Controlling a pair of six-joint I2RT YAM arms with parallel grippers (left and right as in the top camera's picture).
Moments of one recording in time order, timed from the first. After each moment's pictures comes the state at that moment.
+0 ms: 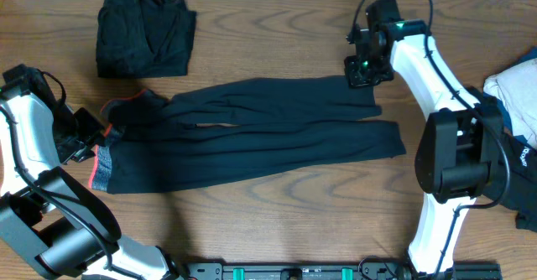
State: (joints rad) left arm 0.57 1.77 1.41 -1.21 0.07 -0.25; right arm 0.16 2.13 1.74 -0.97 -0.16 0.00
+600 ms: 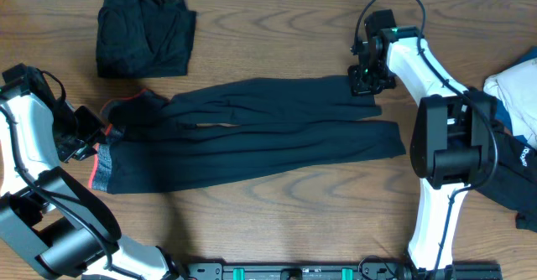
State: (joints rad) left arm 0.57 1.77 1.41 -1.20 0.10 -0.25; right arm 0.13 2.25 1.74 -0.96 -0.09 0.01
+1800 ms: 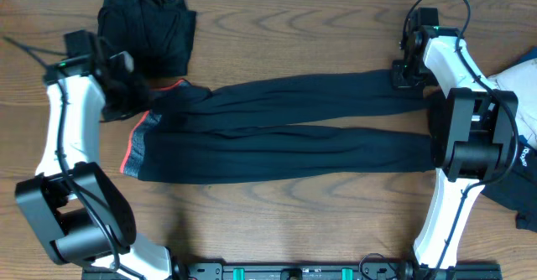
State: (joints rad) left arm 0.25 1.77 1.41 -0.96 0.25 -0.07; right arm -0.06 2.30 1.77 -0.91 0.17 0.02
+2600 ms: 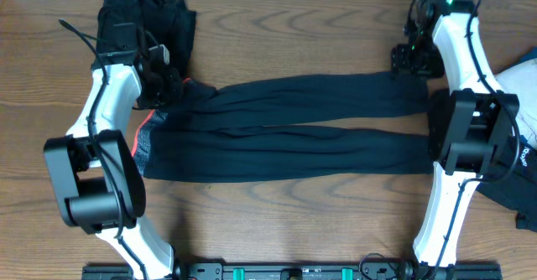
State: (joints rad) left arm 0.12 1.94 1.41 -0.81 0.22 -0.15; right arm -0.06 2.37 2.17 -1.33 0.00 0.02
